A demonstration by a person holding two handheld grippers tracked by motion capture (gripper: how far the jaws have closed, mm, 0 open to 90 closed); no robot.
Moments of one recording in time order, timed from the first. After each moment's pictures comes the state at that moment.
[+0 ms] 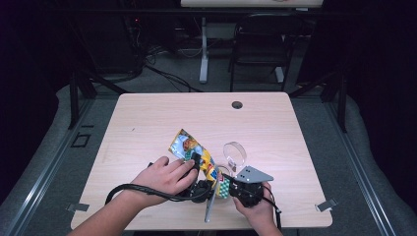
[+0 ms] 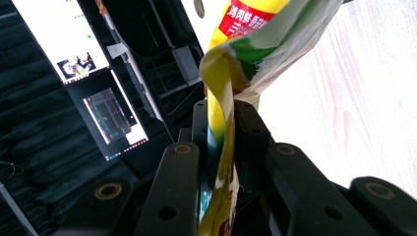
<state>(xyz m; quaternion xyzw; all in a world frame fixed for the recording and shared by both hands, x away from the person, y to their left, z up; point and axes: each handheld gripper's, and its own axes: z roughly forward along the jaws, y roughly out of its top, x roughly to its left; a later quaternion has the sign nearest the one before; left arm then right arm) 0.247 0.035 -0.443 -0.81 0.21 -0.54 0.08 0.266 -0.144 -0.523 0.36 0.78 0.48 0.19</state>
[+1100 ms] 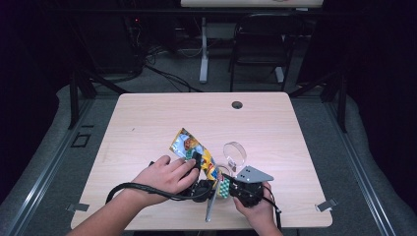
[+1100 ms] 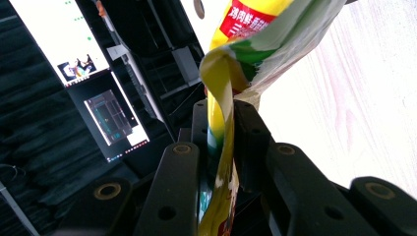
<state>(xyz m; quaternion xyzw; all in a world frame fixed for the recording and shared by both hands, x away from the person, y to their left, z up) 0.247 0.033 -0.442 -0.81 0.21 -0.54 0.08 0.267 -0.144 -0.523 0.36 0.78 0.48 0.18</state>
